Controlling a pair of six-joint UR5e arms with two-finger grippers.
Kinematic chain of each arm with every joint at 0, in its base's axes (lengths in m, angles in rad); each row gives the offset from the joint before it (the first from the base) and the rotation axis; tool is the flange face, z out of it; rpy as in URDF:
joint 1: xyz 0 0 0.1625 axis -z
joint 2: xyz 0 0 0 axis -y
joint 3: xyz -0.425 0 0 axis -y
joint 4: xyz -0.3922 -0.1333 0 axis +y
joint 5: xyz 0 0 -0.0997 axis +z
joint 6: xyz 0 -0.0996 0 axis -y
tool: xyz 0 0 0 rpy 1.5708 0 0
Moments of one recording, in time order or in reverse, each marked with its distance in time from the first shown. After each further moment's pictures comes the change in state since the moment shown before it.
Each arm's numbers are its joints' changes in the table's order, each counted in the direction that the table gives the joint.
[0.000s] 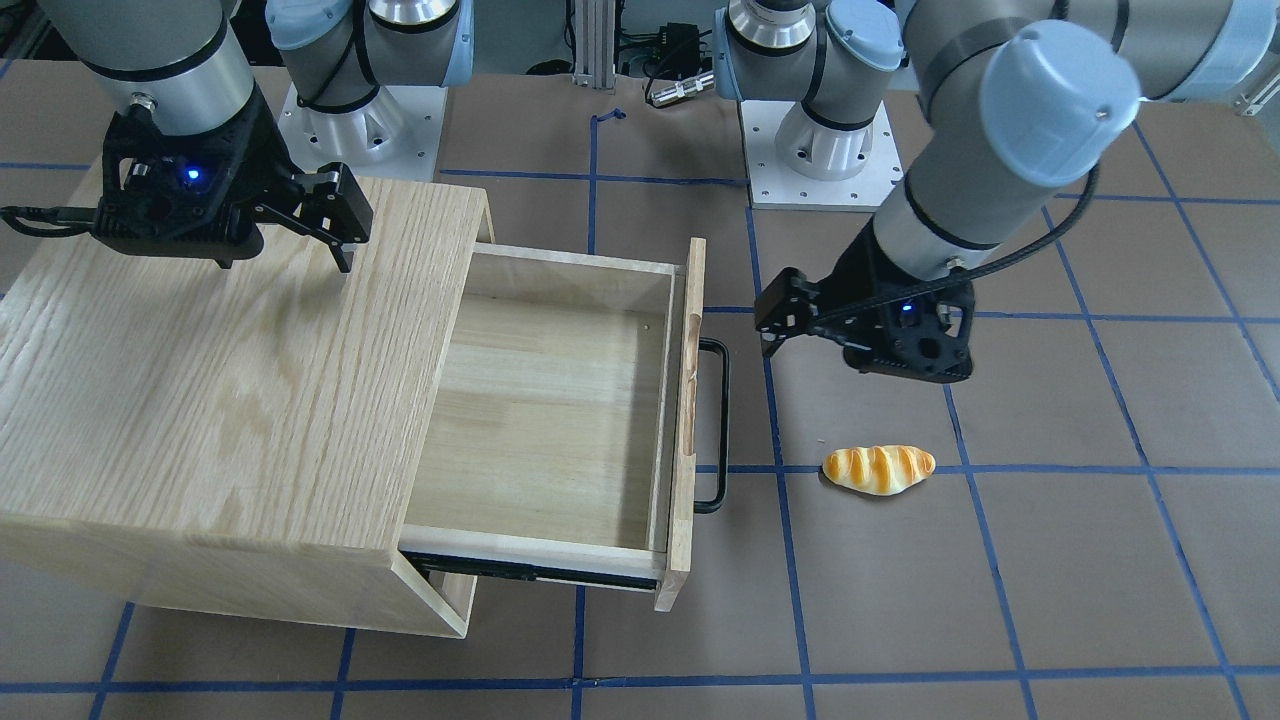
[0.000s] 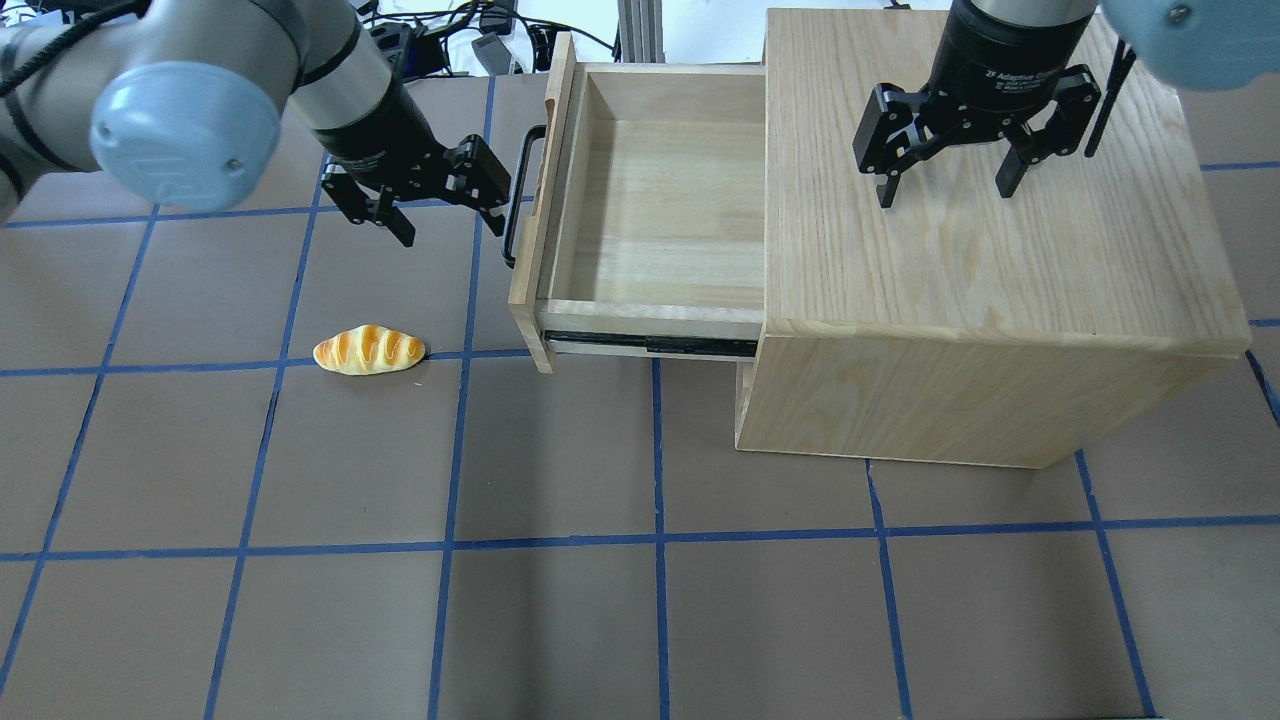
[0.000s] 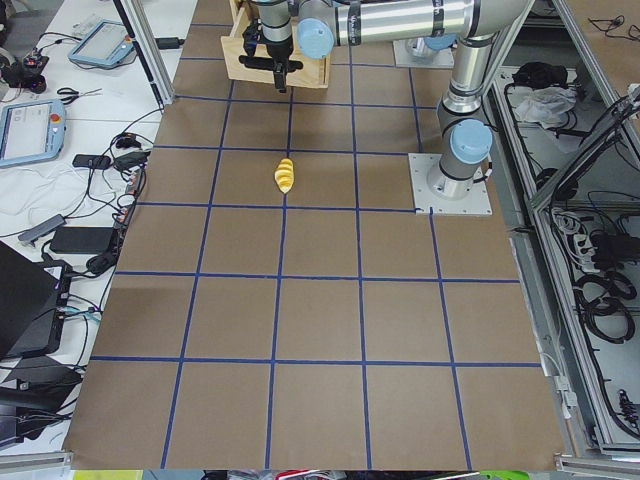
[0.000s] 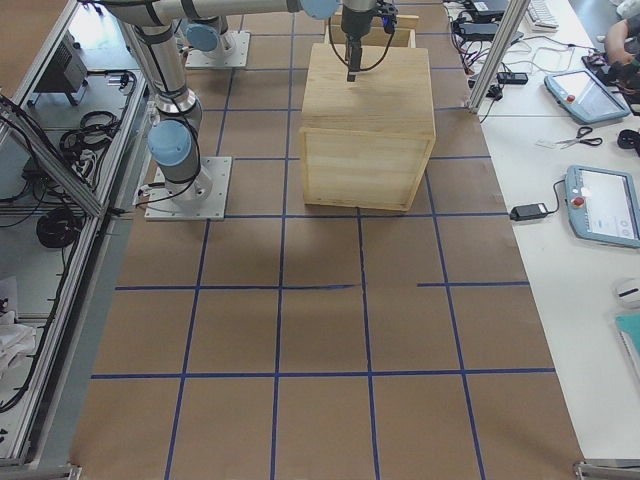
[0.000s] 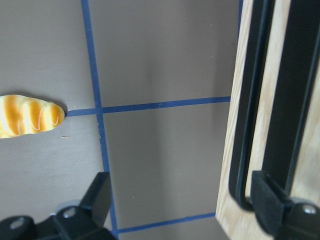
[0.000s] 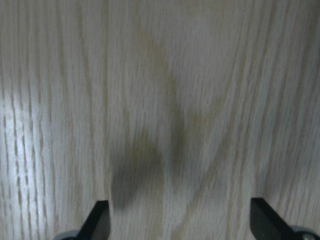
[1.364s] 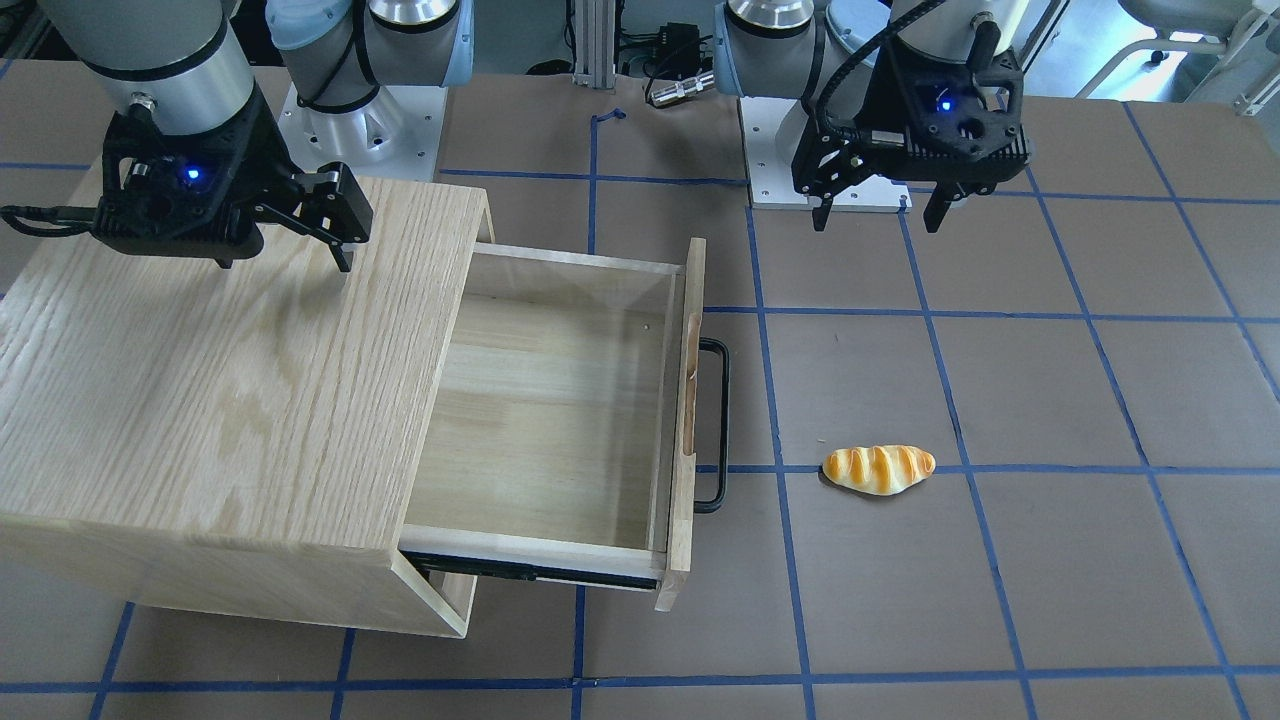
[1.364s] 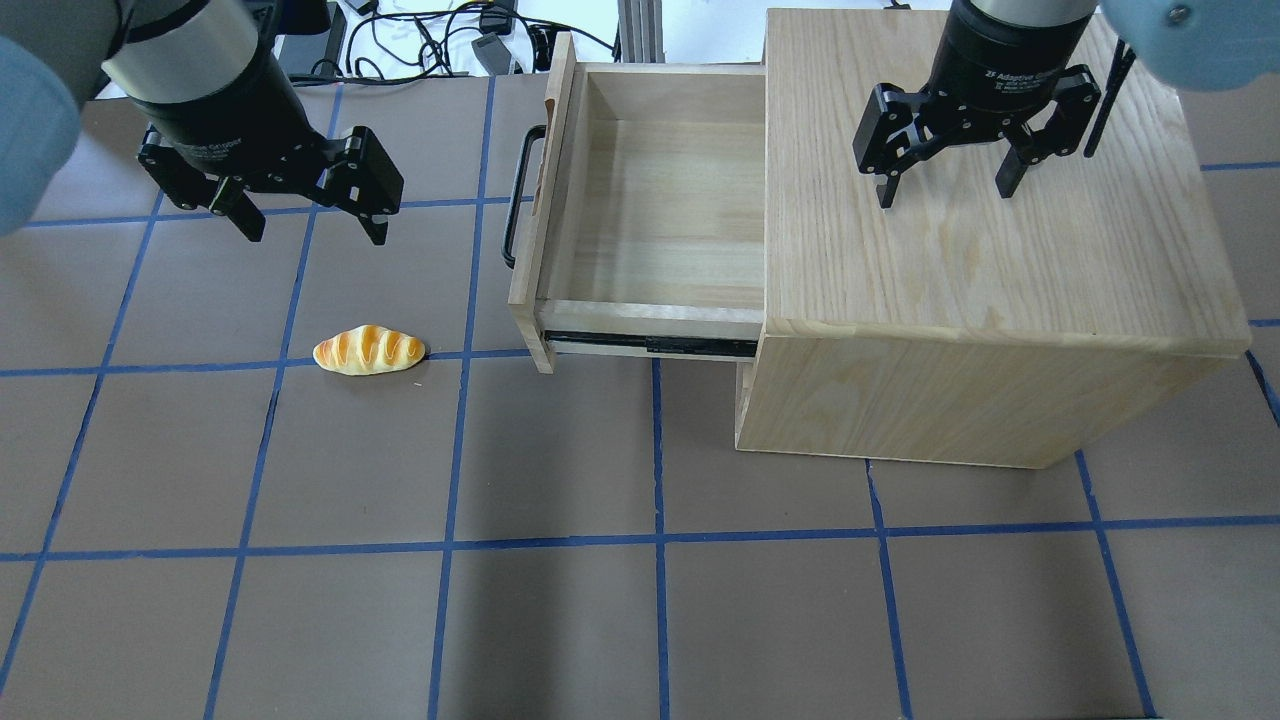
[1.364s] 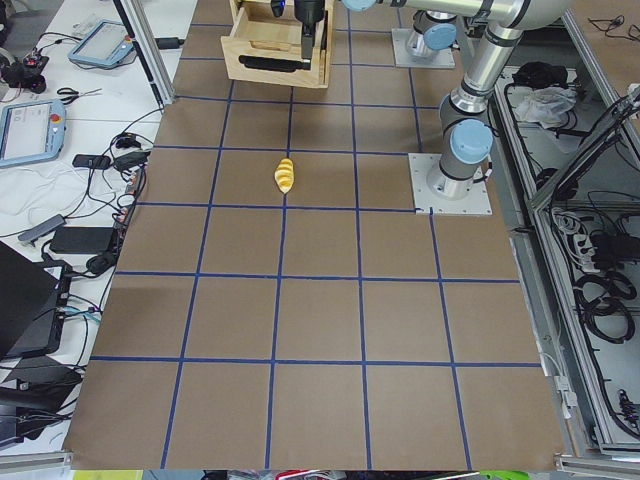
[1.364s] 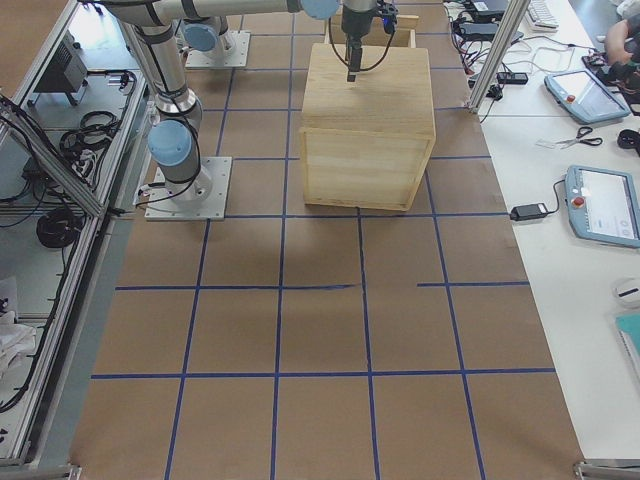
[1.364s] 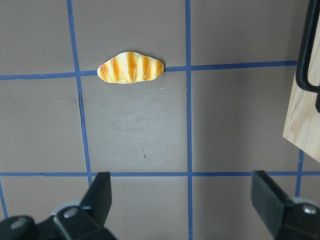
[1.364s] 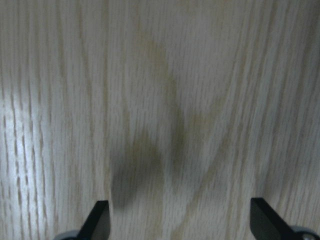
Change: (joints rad) left arm 0.085 0.177 0.039 0.122 -0.189 -0.129; right arm 0.000 0.000 0.000 0.000 0.000 0.000
